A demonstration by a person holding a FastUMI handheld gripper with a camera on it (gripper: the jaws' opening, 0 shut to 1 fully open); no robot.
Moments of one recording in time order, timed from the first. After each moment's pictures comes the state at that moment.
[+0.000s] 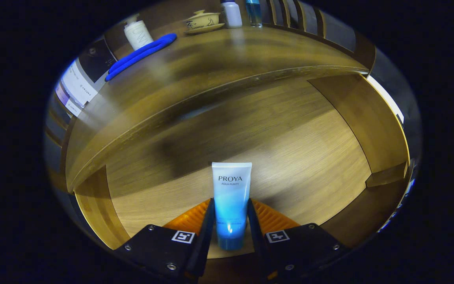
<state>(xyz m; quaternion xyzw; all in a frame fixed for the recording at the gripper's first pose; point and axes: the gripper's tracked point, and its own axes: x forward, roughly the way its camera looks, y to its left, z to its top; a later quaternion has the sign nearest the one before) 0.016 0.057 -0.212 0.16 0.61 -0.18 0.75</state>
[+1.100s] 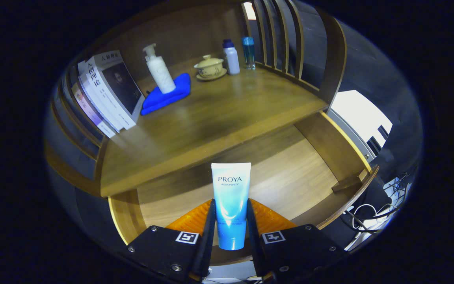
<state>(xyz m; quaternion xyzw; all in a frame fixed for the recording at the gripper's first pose) 0.032 0.056 -0.090 0.15 0.52 -0.20 0.82</state>
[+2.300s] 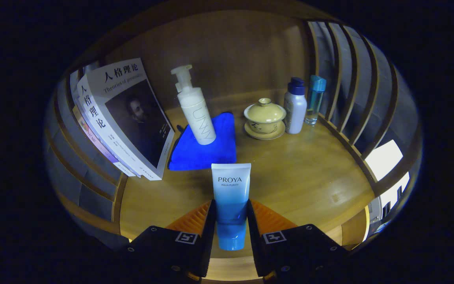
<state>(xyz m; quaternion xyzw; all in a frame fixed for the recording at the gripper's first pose) 0.207 0.051 -0.094 0.10 0.49 -0.07 0.86</state>
